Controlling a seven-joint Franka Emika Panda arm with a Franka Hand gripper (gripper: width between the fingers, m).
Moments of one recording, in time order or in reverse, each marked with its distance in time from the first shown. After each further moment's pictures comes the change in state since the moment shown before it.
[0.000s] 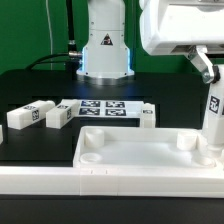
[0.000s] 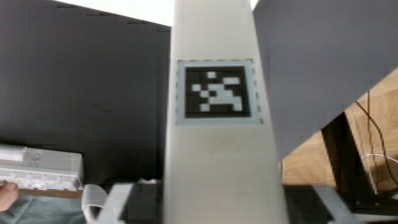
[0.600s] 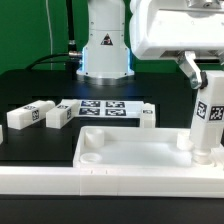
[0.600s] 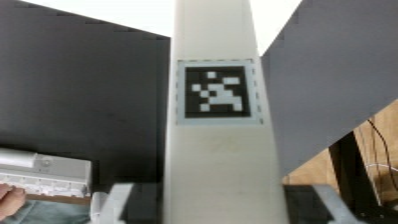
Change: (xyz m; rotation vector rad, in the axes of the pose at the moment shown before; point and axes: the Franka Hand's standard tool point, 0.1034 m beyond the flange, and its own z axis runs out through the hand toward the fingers) arm -0.008 0.009 0.003 -0.007 -0.014 -0.021
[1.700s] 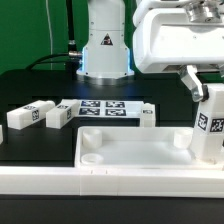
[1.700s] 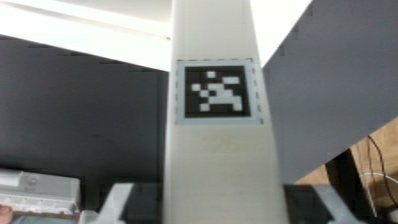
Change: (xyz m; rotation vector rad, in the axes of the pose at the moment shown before) arm -0.013 -0.007 0.012 0.005 0.003 -0.005
